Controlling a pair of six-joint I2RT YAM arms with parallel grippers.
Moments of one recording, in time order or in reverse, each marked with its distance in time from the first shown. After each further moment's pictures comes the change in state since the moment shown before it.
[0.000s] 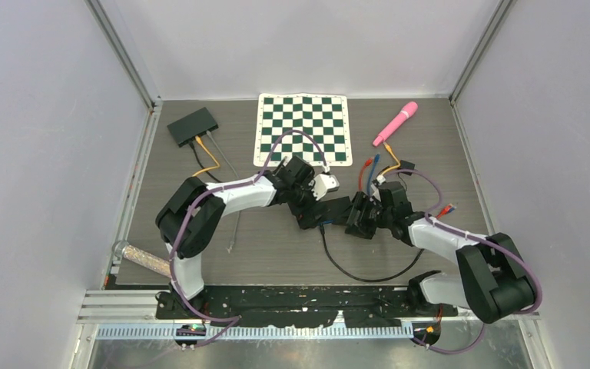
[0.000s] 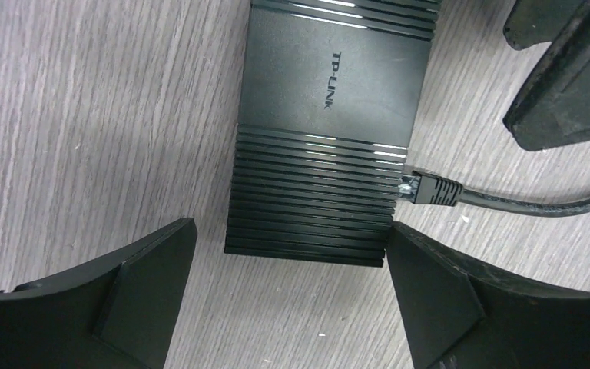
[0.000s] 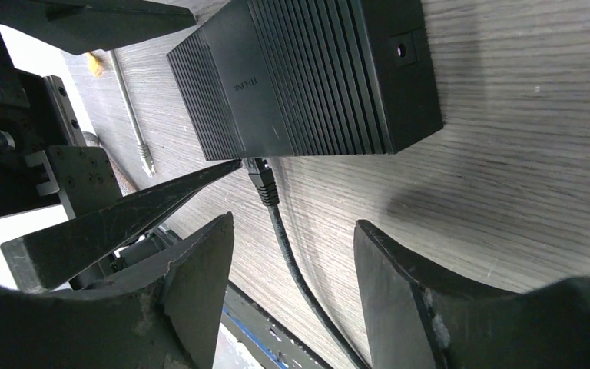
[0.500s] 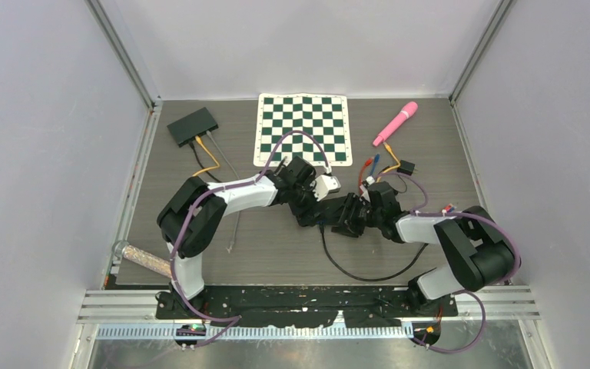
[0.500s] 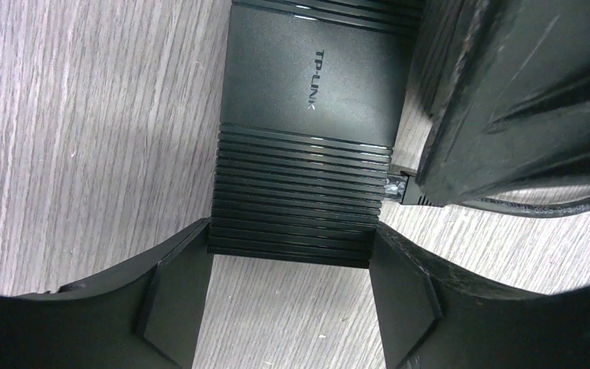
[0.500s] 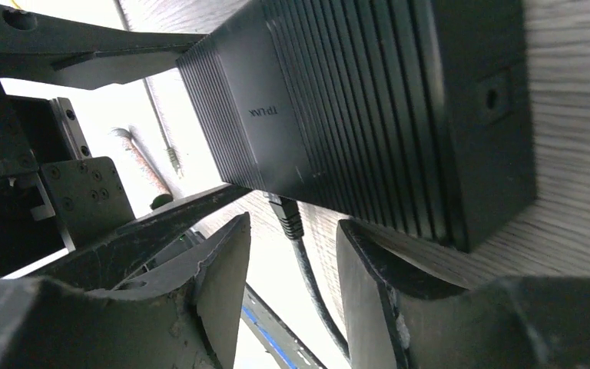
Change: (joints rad) left arm -0.004 0.020 0.018 -0.019 -0.002 0.019; right arm 0.063 0.206 0.000 0.249 -0.035 0.123
